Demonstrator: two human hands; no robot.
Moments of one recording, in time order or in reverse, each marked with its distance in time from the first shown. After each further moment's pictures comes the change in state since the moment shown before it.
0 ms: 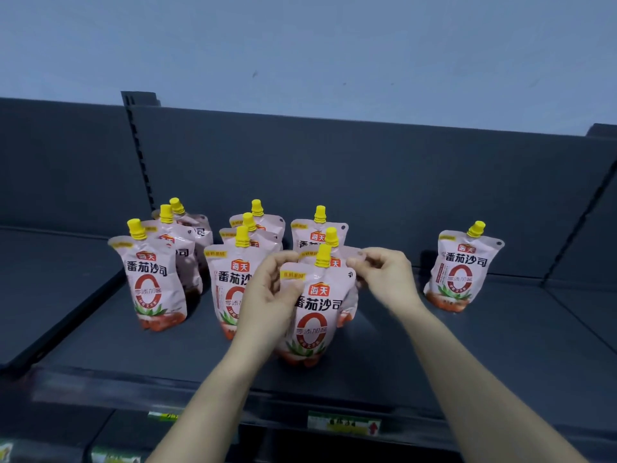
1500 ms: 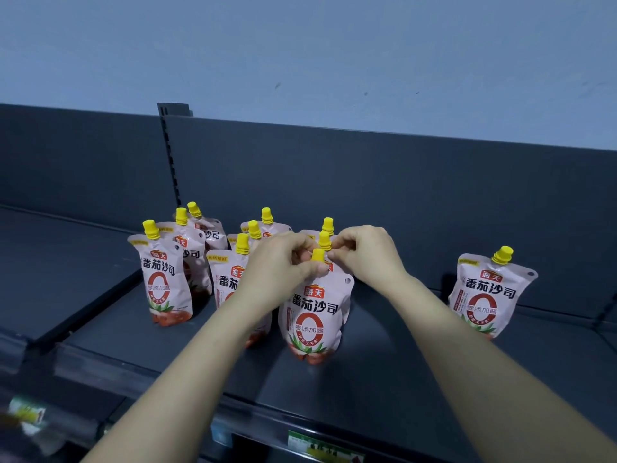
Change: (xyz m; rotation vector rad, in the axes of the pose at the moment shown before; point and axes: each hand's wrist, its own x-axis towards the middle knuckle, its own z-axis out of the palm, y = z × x) left_hand 0.054 0.036 0.021 0.793 -0.005 0.162; right_hand 0.048 -0.048 0.002 -0.443 -0.221 -0.351
